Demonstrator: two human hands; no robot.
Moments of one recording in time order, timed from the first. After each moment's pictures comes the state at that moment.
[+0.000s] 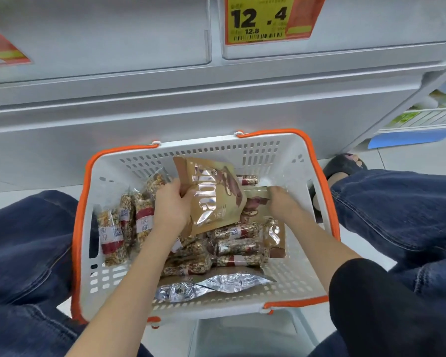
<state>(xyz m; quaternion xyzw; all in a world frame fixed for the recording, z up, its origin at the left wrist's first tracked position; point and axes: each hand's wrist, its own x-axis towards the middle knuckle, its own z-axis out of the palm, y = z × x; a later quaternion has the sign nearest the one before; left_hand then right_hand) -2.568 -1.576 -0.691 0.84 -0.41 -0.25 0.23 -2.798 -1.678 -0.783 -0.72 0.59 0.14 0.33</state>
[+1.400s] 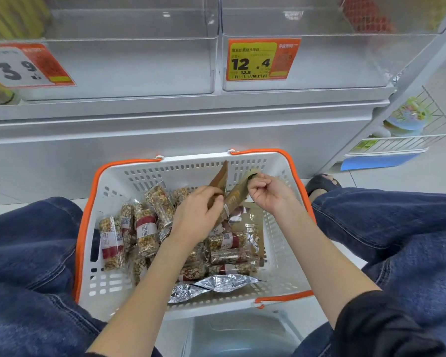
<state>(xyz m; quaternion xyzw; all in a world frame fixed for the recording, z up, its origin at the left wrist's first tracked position) -2.615 -1.565 -0.637 0.73 -0.60 -0.23 0.23 -2.761 -1.673 -0.644 0.16 0.36 -0.37 0.84</state>
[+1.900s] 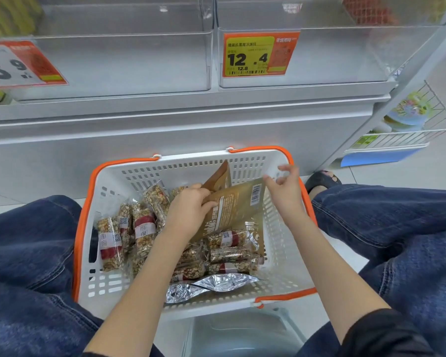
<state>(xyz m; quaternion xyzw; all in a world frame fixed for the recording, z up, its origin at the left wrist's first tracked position) -2.600 -1.574 -0.645 0.74 -0.60 -0.23 0.18 -2.788 -1.659 -0.648 -0.48 0.69 -0.27 0.47</state>
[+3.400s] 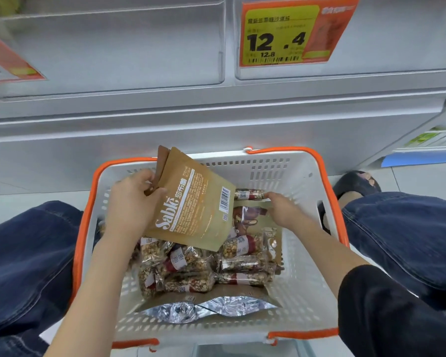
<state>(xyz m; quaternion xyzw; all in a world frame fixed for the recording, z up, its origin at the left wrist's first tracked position) -2.522 -1.577 -0.616 0.86 -0.40 -0.21 0.22 -2.780 -1.706 -0.779 -0.74 0.53 0.13 0.39</state>
